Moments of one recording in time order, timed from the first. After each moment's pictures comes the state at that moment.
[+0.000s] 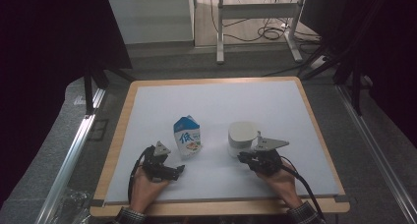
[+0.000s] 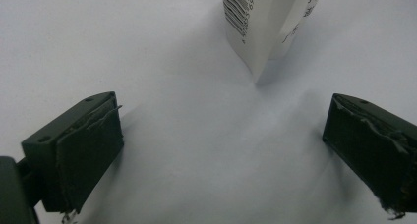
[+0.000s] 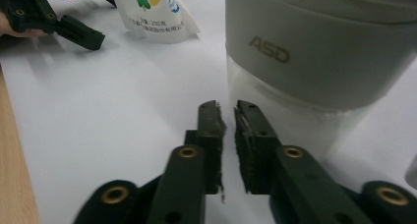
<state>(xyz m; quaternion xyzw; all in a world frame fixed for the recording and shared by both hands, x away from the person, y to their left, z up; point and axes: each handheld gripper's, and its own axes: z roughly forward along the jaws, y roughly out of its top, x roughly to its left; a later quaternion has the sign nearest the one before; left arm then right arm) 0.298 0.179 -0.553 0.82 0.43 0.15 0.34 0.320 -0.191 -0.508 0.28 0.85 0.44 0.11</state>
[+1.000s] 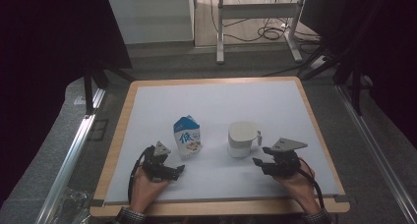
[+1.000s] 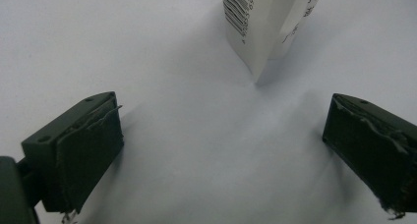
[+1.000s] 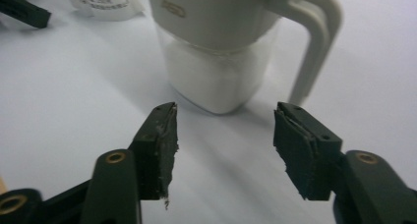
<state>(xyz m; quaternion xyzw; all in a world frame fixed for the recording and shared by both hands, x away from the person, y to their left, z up) 0.298 0.179 -0.553 0.82 0.43 0.15 0.34 0.311 -0.233 -0.492 0.32 0.84 0.40 0.17</state>
